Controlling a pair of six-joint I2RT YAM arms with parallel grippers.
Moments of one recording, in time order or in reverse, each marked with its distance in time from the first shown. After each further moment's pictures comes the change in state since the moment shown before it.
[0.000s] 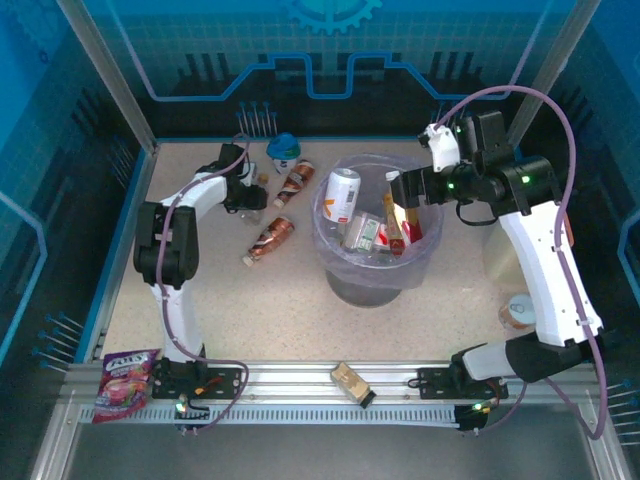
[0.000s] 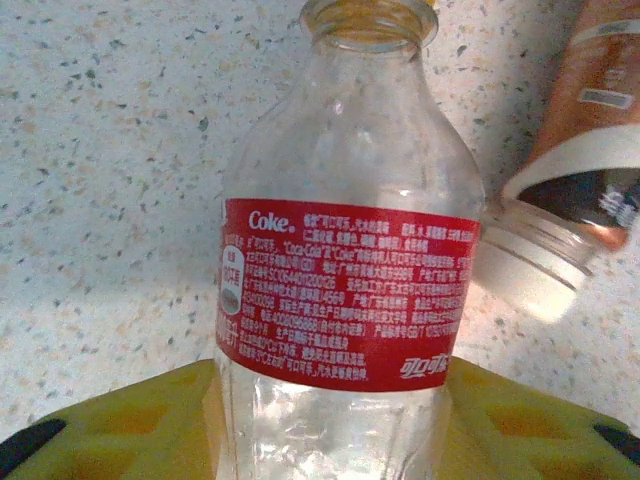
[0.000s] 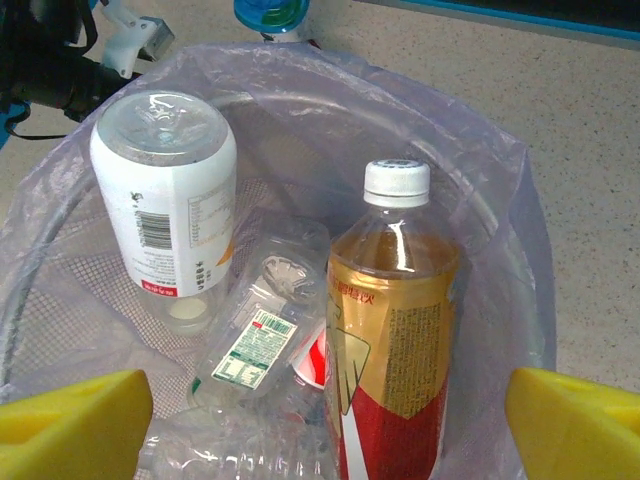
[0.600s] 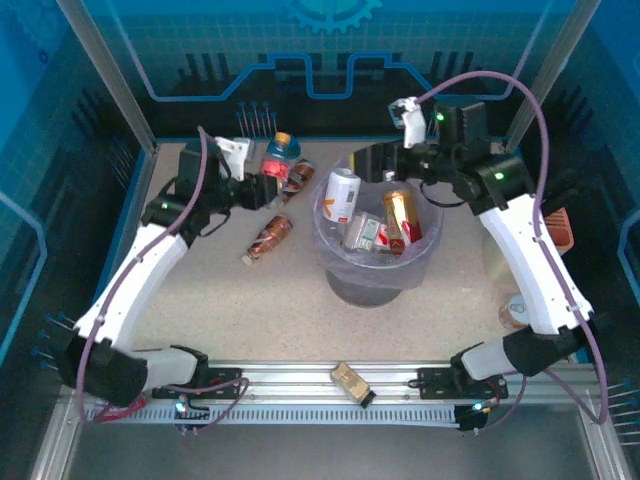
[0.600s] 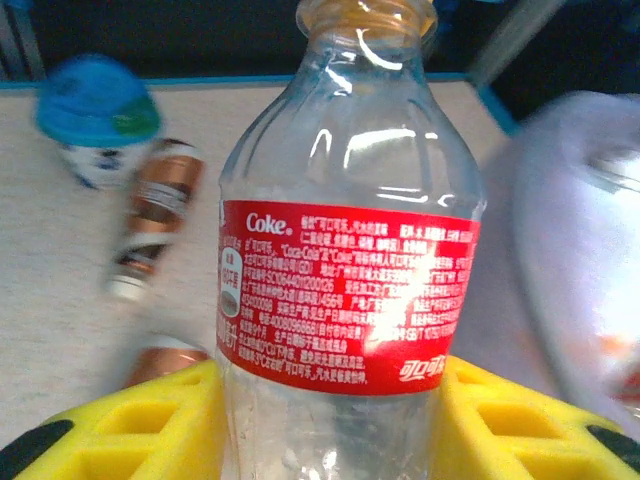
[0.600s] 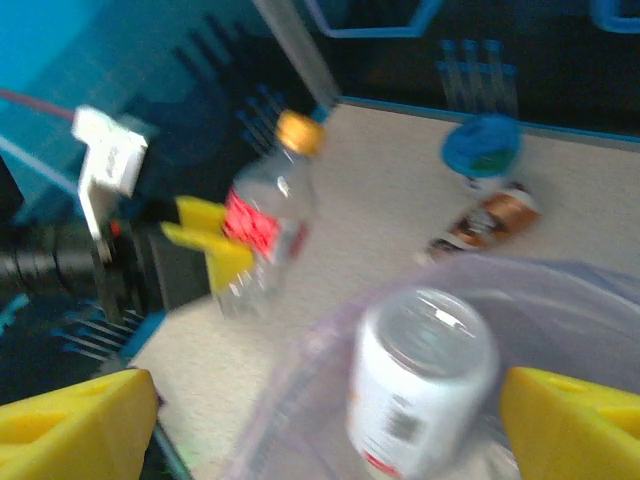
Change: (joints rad) left arm -0.207 -0.804 -0.277 0.072 0.226 -0.135; right arm 0.134 0.100 0.004 0.433 -0.277 0.224
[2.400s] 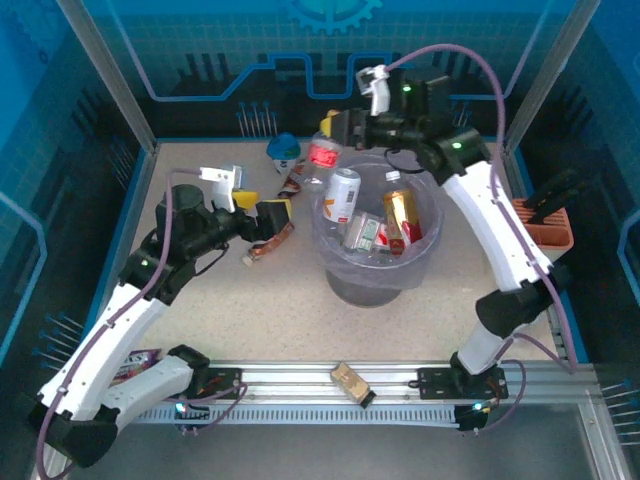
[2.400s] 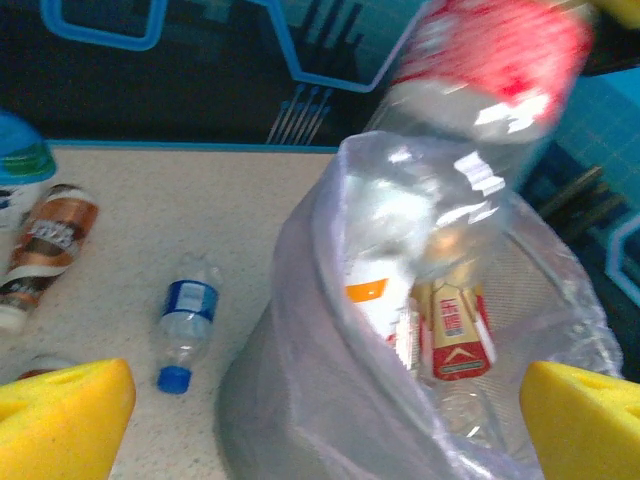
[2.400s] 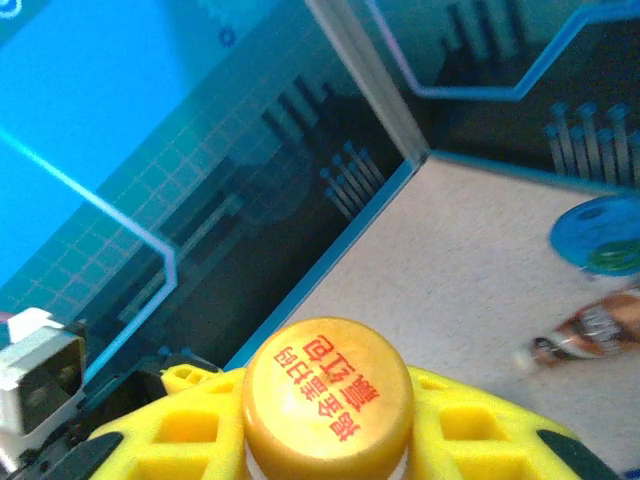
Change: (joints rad) left arm -0.122 -0.295 -0.194 0.144 -0.055 -0.157; right arm -0.007 0.190 0.182 0.171 -0.093 0.104
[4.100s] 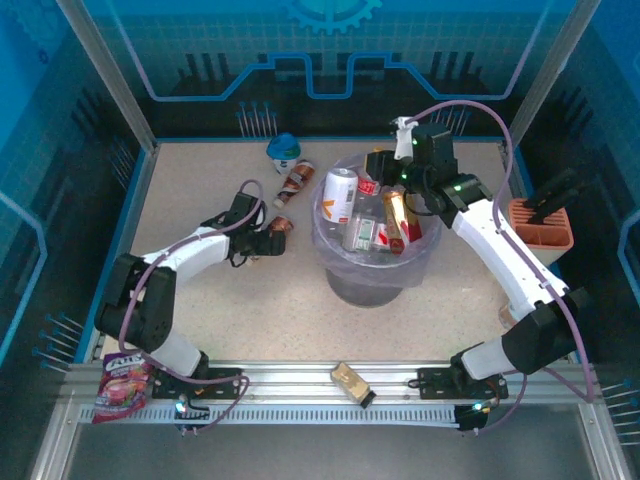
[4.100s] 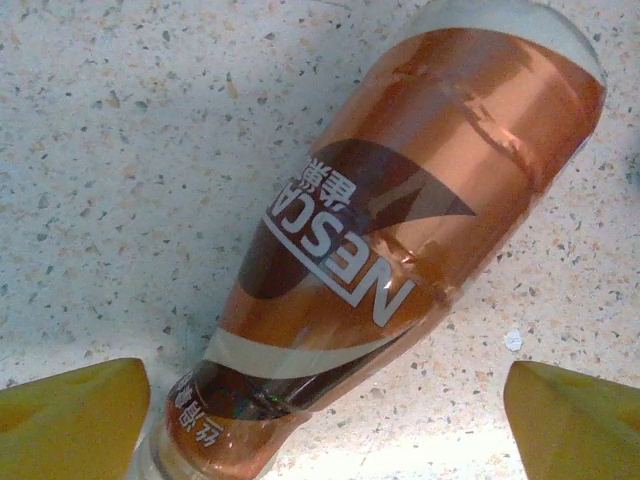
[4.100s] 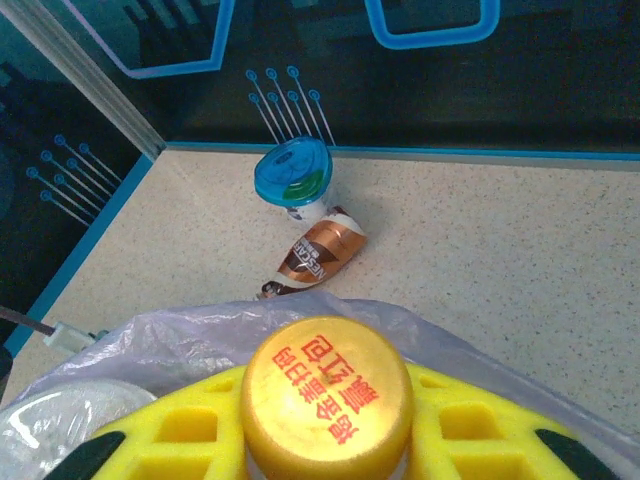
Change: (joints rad) left arm 0.111 0.652 -0.140 0.010 -0.288 0.130; right arm -0.036 -0.211 -0.605 0.228 0.455 -0.086
